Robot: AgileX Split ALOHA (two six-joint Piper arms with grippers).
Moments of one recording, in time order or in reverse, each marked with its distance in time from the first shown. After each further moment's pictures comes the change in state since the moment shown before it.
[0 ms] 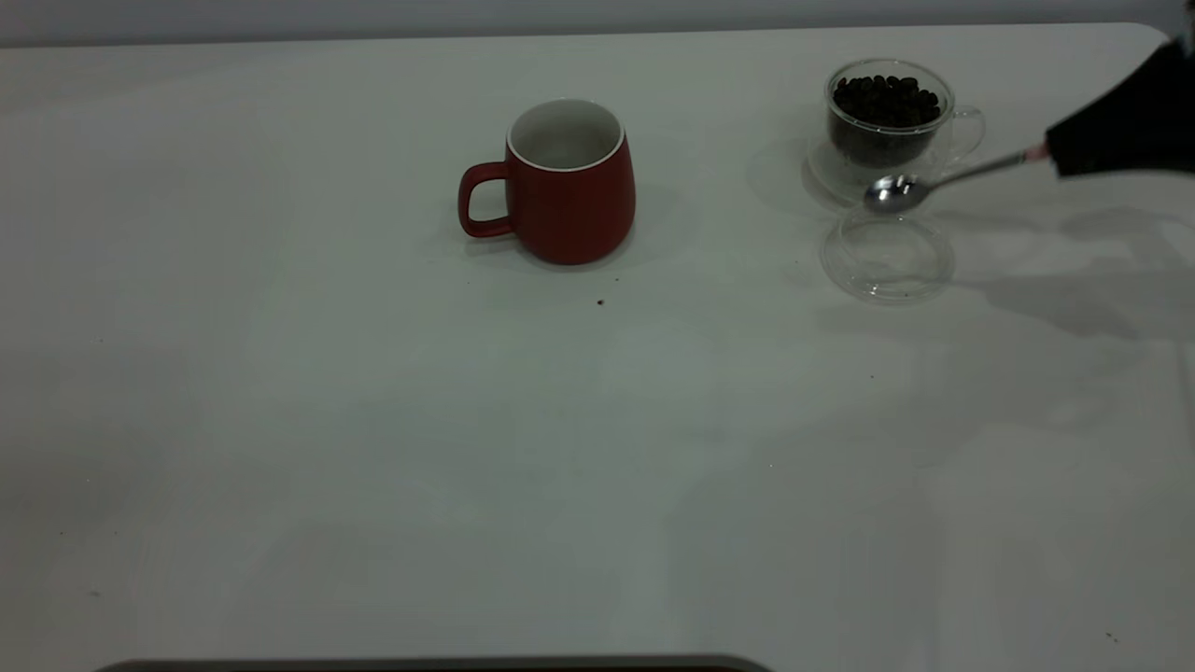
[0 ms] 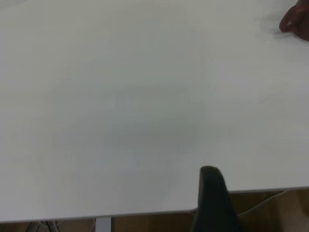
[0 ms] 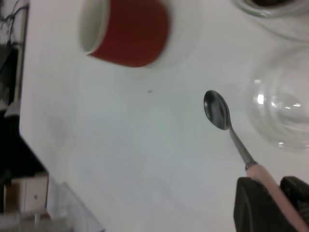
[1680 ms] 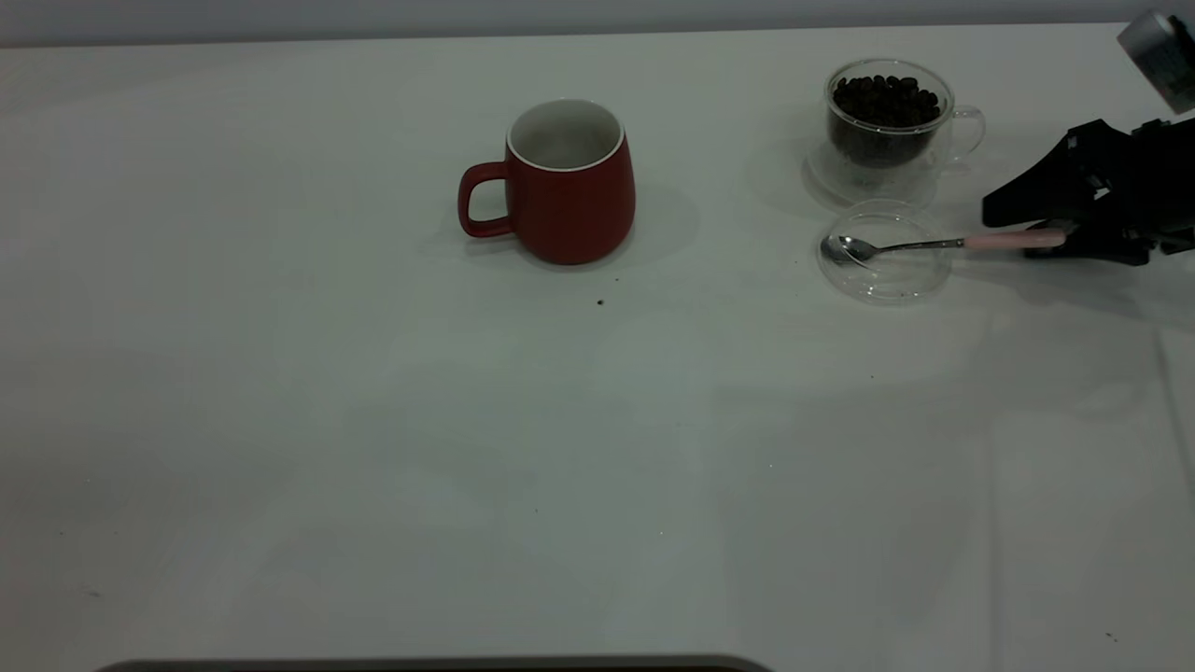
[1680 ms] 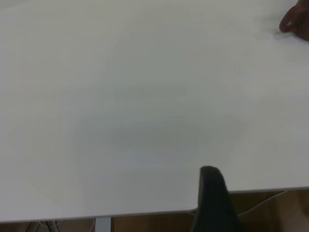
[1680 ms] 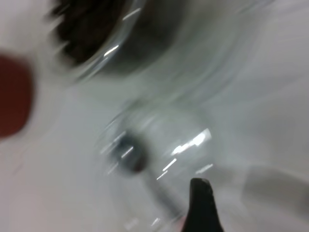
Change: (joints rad) left arm 0.000 0.000 0.000 0.000 0.000 -0.001; right arm 0.051 0.159 -0.023 0.299 -0.327 -0.248
